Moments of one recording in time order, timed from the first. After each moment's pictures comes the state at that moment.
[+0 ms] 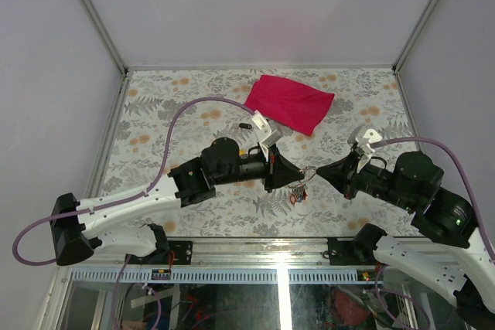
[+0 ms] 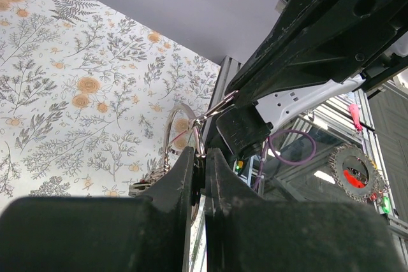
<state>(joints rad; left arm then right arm) -1.10 1.20 0.98 0.15 0.26 -0.43 0.80 0.58 1.10 -0.77 -0.17 0.05</state>
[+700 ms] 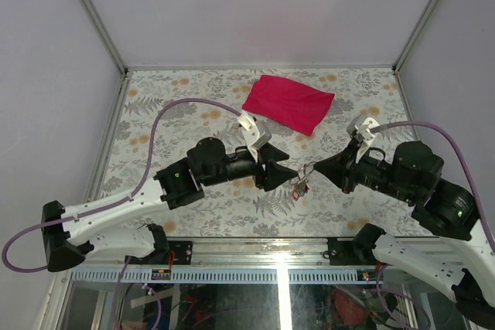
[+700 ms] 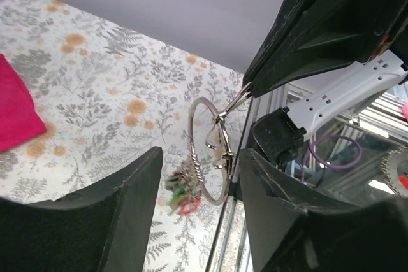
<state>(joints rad) -1.10 1.12 0.98 0.10 0.19 -0.27 0.80 0.65 1.18 -0.79 -0.18 0.13</state>
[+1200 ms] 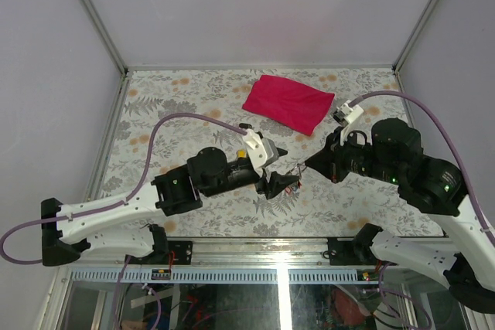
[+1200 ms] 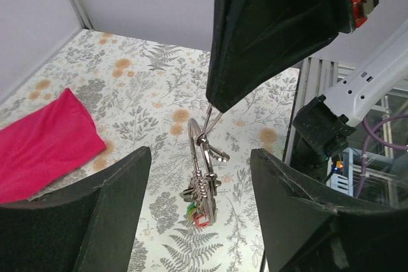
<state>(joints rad) -1.21 1.09 1.01 0.05 0.03 0.00 0.80 0.84 1.36 -0.94 -0.18 0.25</state>
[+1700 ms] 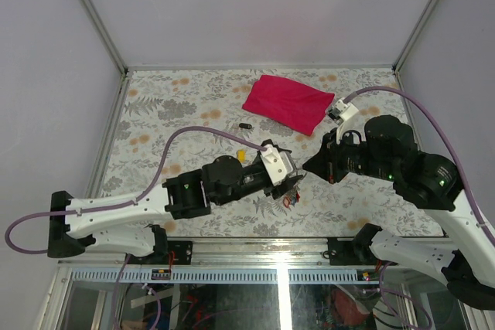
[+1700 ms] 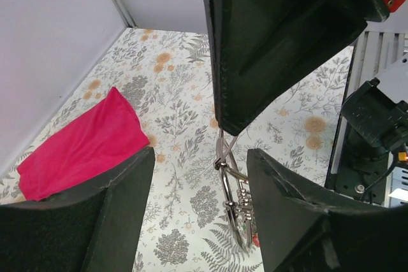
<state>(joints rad) -1.31 1.15 1.06 0.01 -0.18 0.19 0.80 0.89 1.40 -0.99 -0.20 0.34</state>
